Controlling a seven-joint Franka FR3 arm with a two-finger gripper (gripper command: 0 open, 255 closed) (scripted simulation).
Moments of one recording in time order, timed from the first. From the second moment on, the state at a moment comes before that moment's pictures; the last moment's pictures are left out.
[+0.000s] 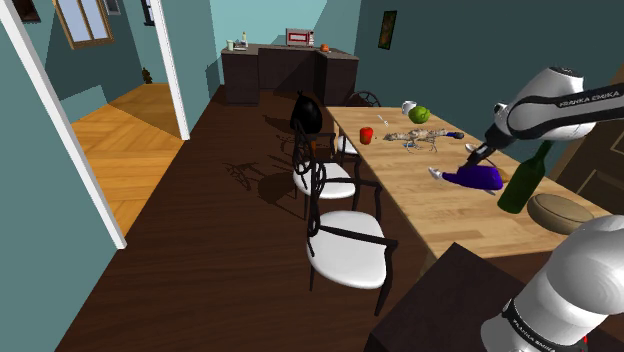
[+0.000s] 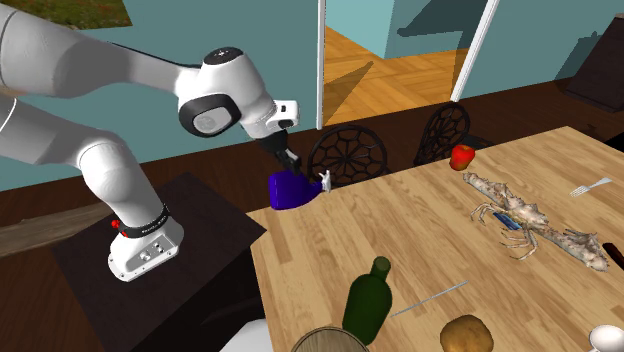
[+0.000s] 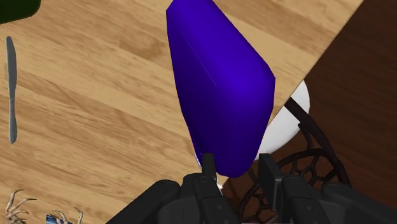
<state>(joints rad) -0.17 -0.61 -0.68 -2.66 -0.38 2.47 -0.44</state>
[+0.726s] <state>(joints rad) -0.22 -0.63 -0.94 -2.56 -0.41 2.41 -0.74</state>
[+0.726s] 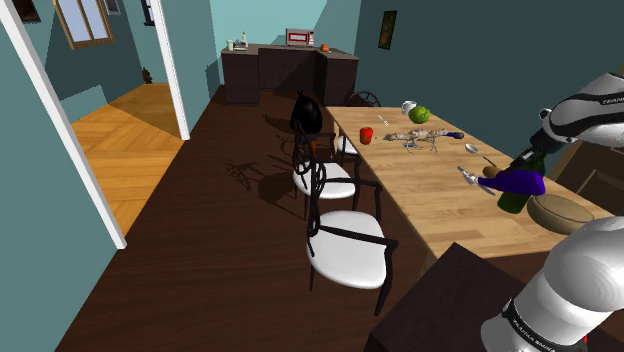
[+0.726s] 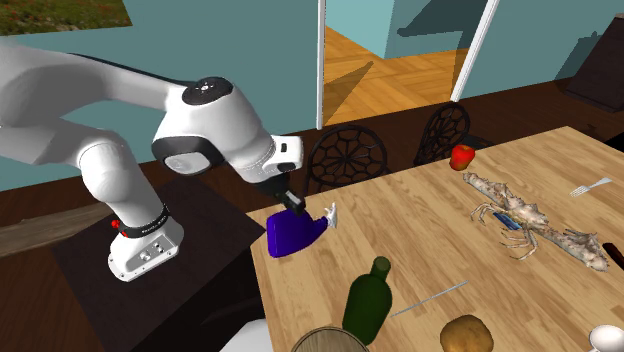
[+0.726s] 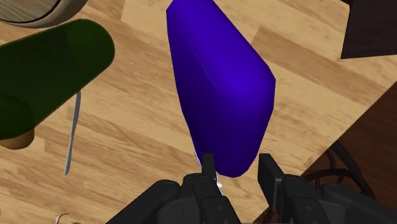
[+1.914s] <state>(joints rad) 0.10 -0.60 -1.56 -2.11 -0.36 2.26 -1.18</state>
